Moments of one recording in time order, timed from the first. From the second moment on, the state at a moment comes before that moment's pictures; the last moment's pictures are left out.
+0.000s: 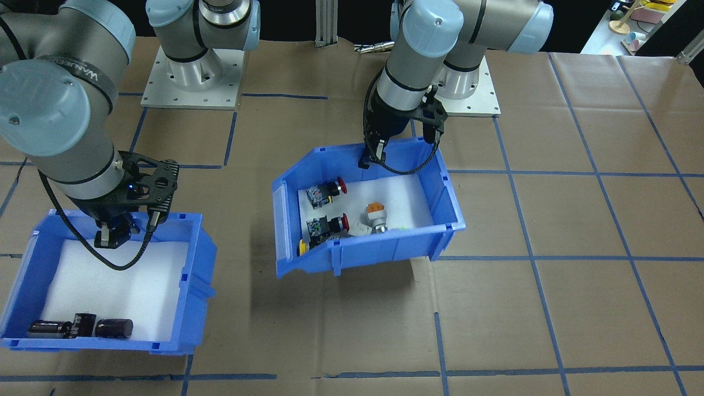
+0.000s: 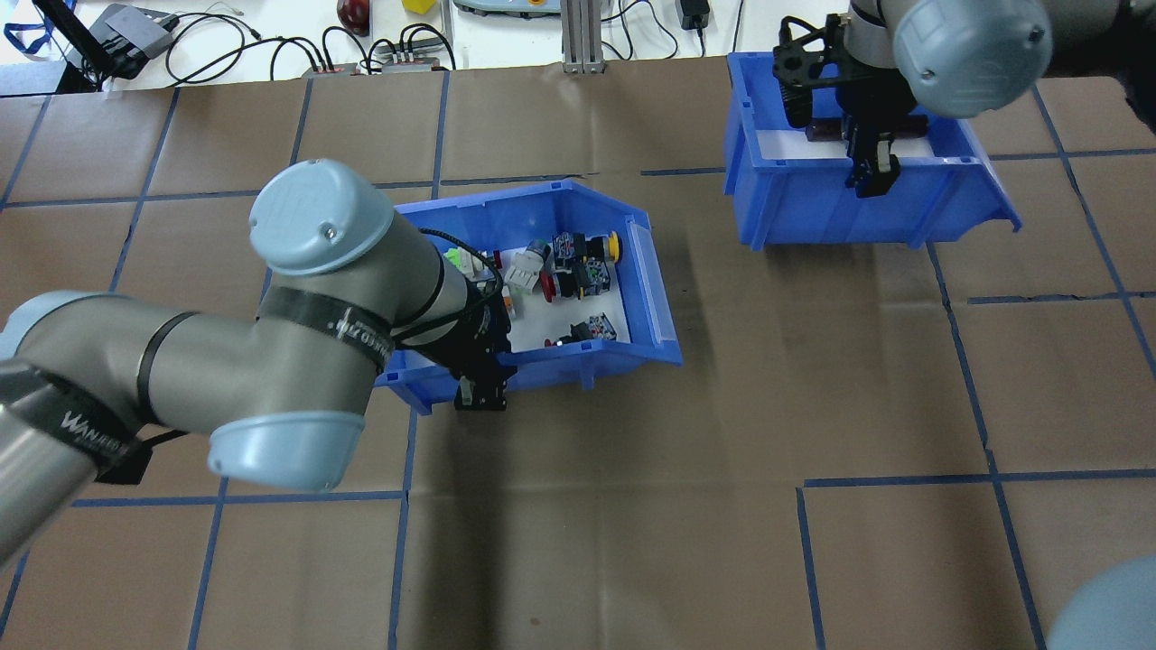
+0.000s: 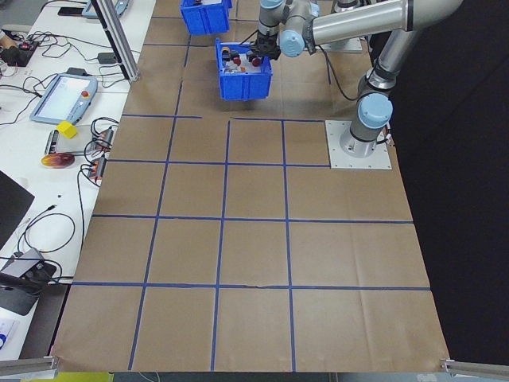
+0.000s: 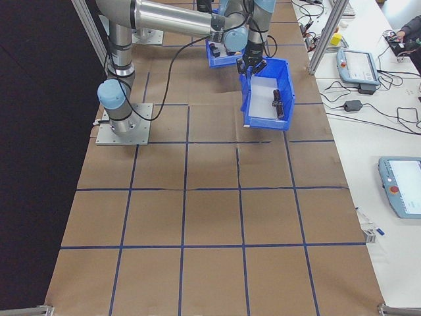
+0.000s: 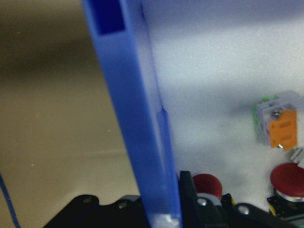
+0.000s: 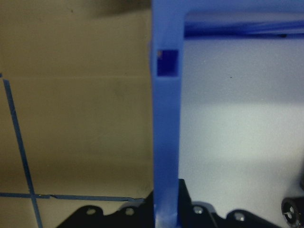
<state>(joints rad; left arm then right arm) -1.80 -1.62 -1.97 -1.00 1.37 -1.72 1.53 -1.32 1.52 -1.71 -1.72 -1.59</state>
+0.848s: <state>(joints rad) -1.81 -2.06 -1.56 -0.92 1.30 -1.70 1.41 -1.56 1.85 -1.76 -1.72 -1.65</state>
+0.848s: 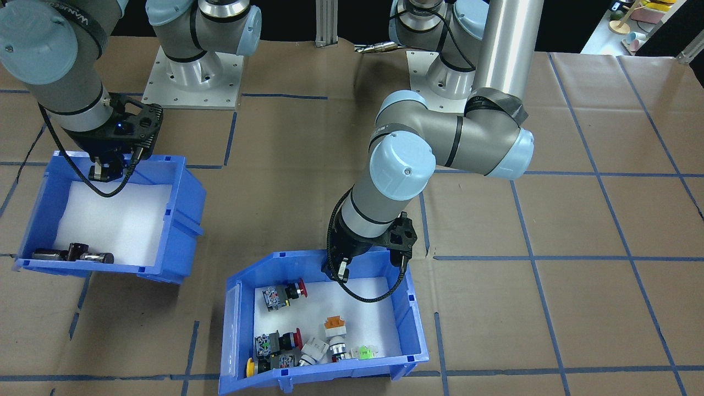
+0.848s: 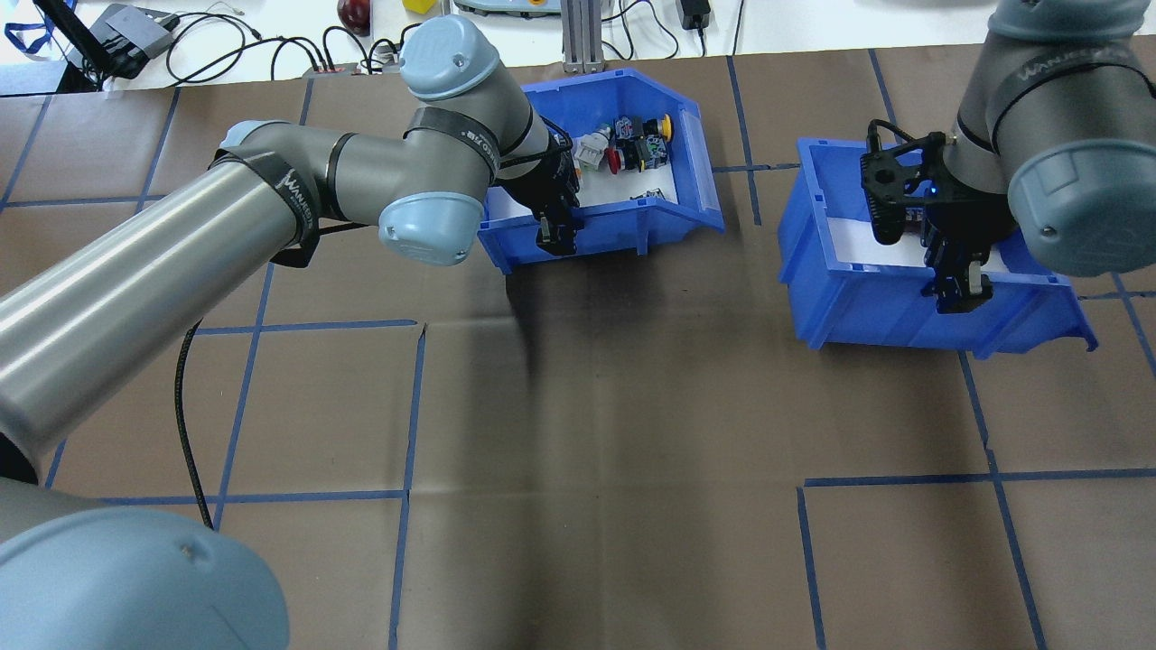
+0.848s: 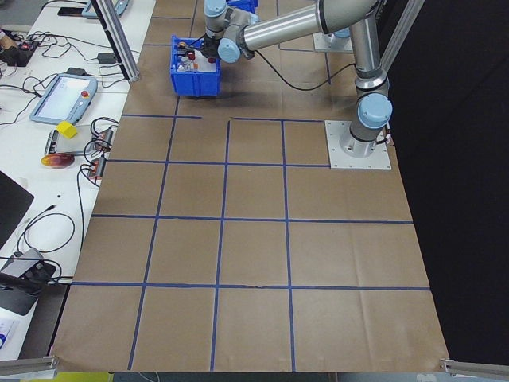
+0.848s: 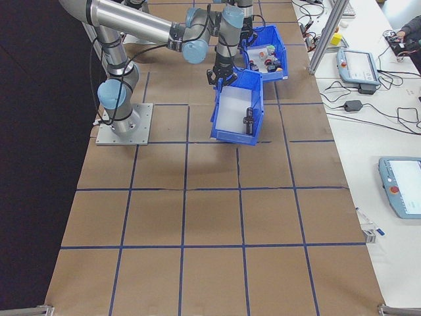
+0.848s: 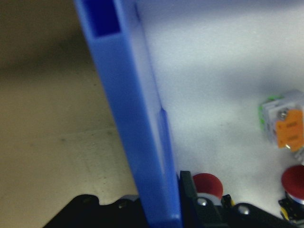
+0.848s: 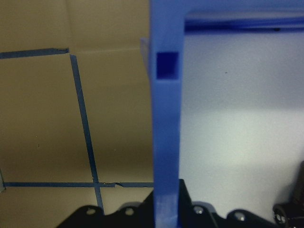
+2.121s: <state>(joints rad) -1.77 -1.79 -1.38 -1.48 1.57 -0.92 1.42 -1.70 2.02 -1.78 -1.71 -1.56</state>
